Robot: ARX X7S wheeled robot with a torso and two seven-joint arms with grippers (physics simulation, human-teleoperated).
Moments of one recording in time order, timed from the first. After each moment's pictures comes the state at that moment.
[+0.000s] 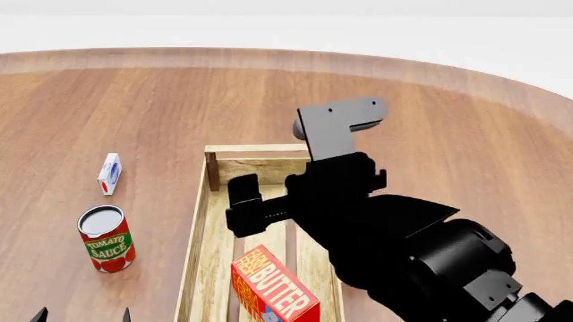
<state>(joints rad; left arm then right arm) -0.05 -0.32 0.39 -0.04 -0.28 0.07 -0.42 1.26 0.44 -1.23 0.38 1.43 0.40 0.26</state>
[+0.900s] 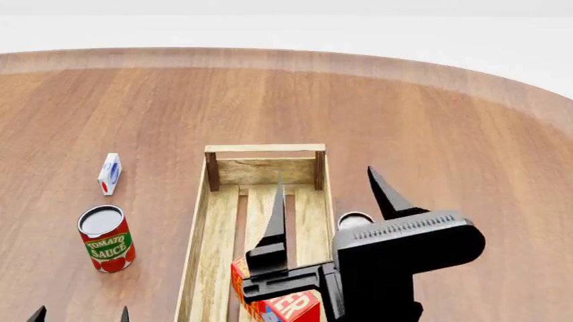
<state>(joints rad) -0.07 -0.33 0.39 -0.05 -0.28 0.08 -0.43 0.84 0.77 -1.21 -0.35 0.80 -0.08 0.84</state>
